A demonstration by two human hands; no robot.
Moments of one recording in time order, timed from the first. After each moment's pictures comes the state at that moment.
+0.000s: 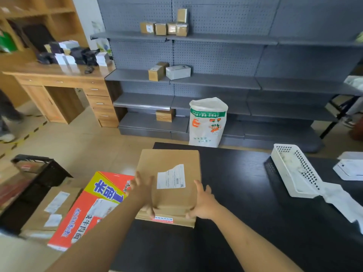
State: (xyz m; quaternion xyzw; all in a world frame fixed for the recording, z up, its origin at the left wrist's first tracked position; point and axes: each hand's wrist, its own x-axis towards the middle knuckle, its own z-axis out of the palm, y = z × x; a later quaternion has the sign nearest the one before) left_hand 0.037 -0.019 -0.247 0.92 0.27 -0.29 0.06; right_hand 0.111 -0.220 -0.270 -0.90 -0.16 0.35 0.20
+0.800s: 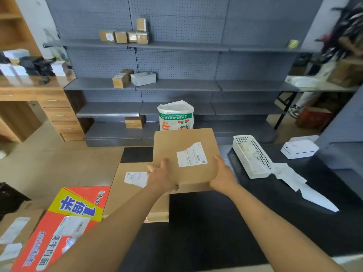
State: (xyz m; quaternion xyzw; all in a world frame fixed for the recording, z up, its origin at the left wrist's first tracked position) left_hand 0.085 -0.144 -0.215 0.94 0.20 -0.10 0.27; right_hand 0.142 -0.349 -0.219 -0.93 -0.03 0.13 0.33
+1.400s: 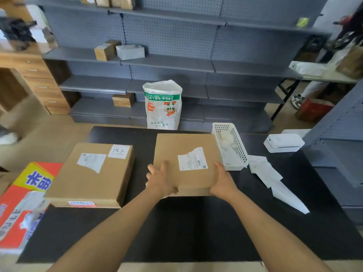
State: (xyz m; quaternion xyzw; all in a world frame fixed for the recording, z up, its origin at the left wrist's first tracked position) left_hand 0.134 -0.309 -0.274 0.92 0.23 -0.14 0.28; right_hand 0.203 -0.510 -0.283 -0.93 -0.02 0.23 0.30
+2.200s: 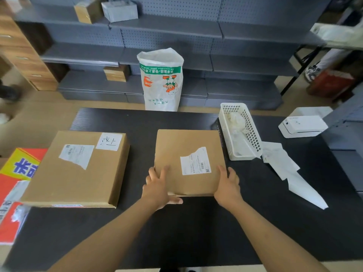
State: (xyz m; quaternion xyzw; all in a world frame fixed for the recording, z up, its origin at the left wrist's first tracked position) left_hand 0.149 -0.290 -0.367 0.93 0.19 -0.21 0.25; right_hand 0.218 -0.503 -0.363 -0.96 -0.01 0.21 0.16
